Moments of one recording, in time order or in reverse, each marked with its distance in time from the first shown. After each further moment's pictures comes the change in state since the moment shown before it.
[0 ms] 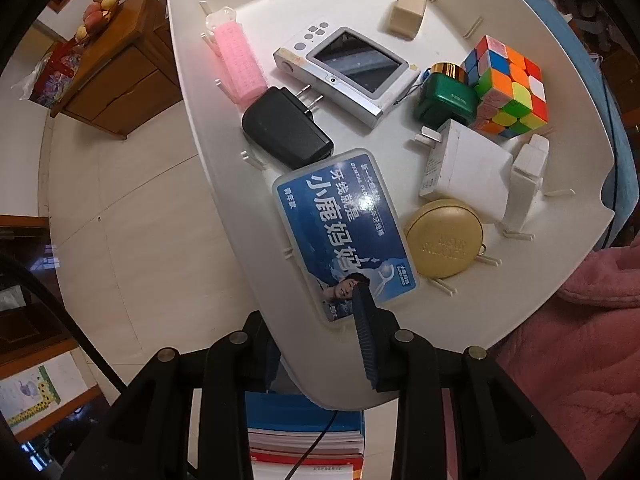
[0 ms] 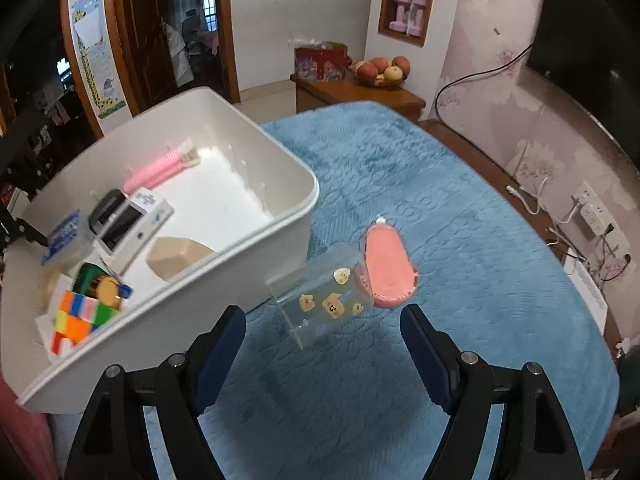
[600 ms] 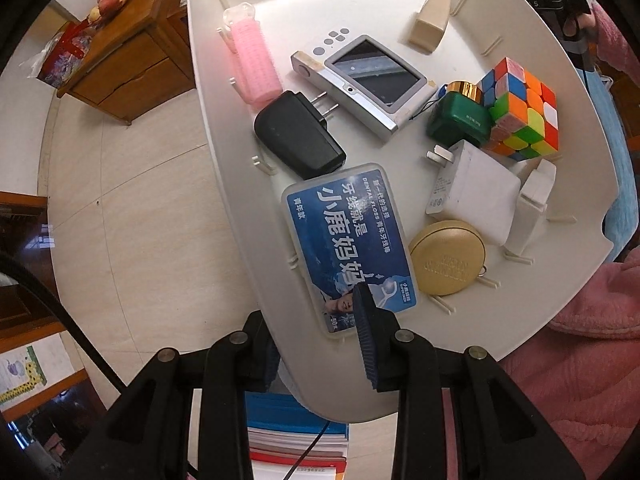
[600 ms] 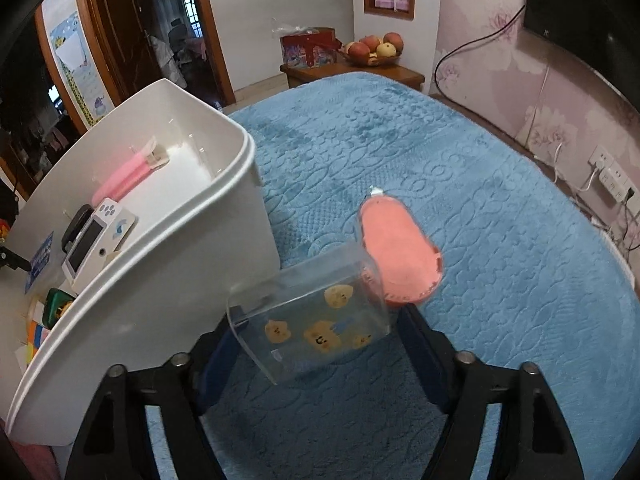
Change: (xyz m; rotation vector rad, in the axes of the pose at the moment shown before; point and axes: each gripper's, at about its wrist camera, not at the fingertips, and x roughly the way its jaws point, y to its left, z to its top) left arm 0.002 0.014 0.009 -0.083 -0.003 -0.012; right arm 0.047 -0.022 0.001 0.108 0.031 0.072
